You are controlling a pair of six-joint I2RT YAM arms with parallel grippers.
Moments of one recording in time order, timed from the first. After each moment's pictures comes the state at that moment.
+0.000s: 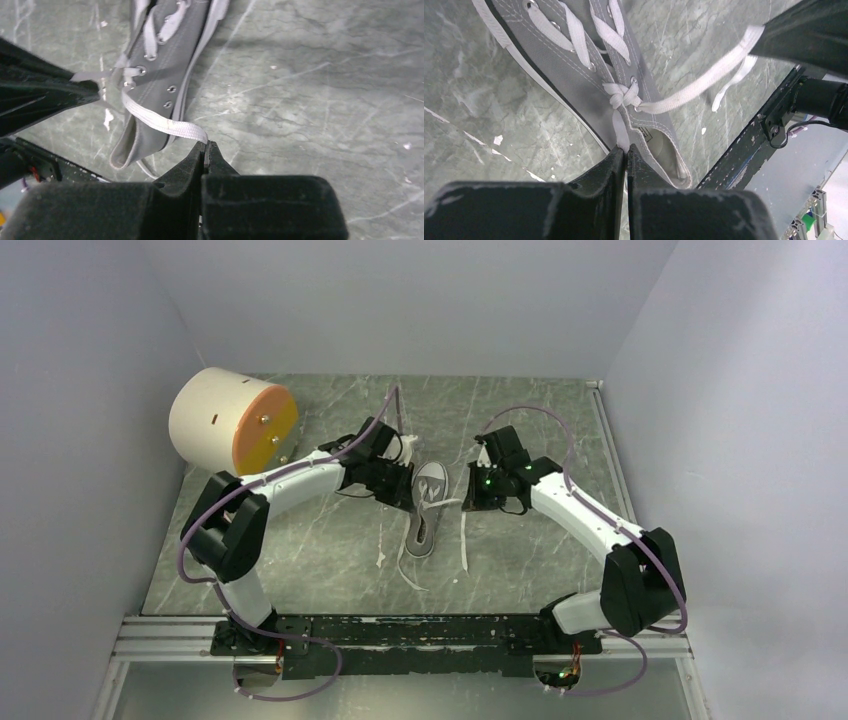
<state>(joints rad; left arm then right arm) -0.65 1.75 1.19 -0.40 0.47 -0.26 0.46 1.39 0.97 -0.58 -0.21 0.41</state>
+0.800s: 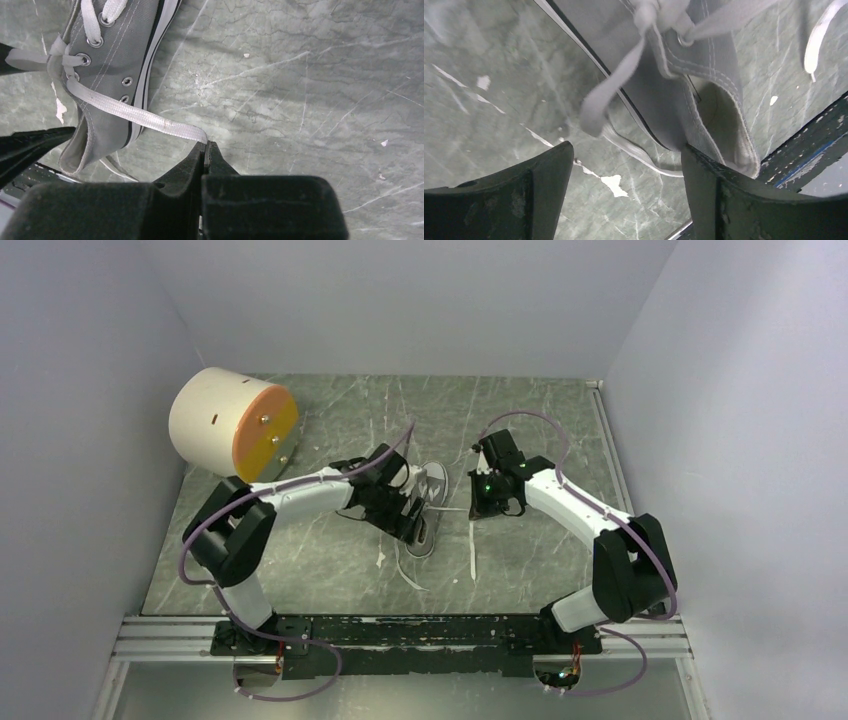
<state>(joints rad) -0.72 1.74 1.10 -0.49 0.30 -0.20 0.44 1.46 0.96 -0.63 -0.17 0.31</state>
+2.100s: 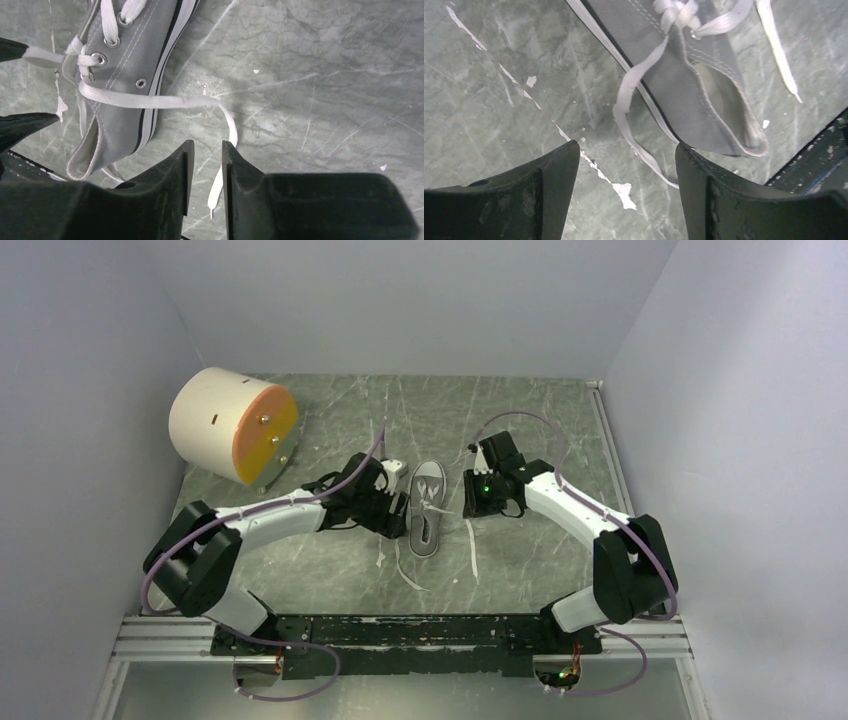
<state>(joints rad) -0.72 1.51 0.84 -0.21 0.21 -0.27 0.44 1.45 0.93 -0.56 -0.20 0.25</state>
